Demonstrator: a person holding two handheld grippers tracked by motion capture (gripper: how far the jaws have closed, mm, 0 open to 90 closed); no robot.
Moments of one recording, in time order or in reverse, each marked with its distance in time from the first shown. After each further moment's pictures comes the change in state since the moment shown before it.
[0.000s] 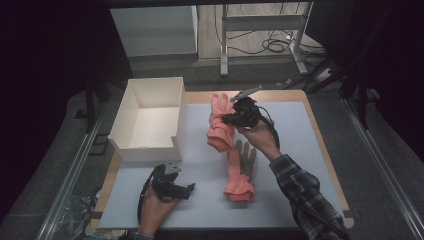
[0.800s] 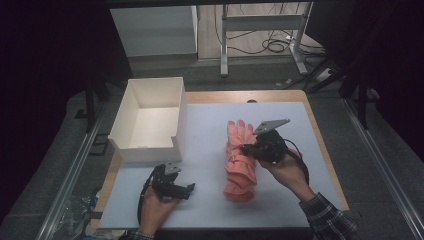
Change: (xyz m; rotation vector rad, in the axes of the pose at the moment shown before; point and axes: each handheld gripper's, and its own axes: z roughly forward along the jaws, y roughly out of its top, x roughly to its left) left arm 0.000 0.000 0.000 0.000 0.000 -0.001; right arm 0.050 -0.075 -0.076 0.051 0.000 -0.018
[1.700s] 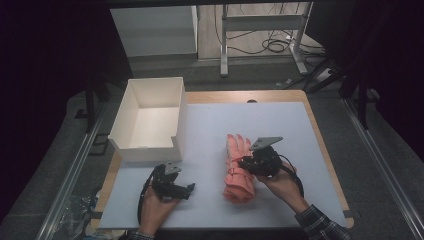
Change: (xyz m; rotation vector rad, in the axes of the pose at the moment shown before) left arm 0.000 0.000 0.000 -0.003 0.002 0.000; right arm 0.003 -0.042 0.034 0.018 -0.010 0.022
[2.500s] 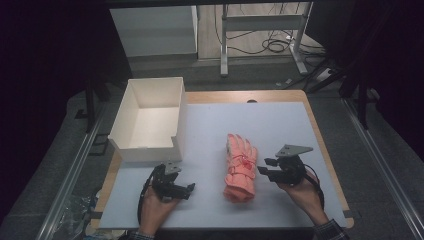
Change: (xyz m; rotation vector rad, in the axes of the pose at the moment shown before) left arm 0.000 0.000 0.000 0.003 -0.001 0.000; right arm -0.025 -0.054 -0.035 -0.067 -0.053 0.072
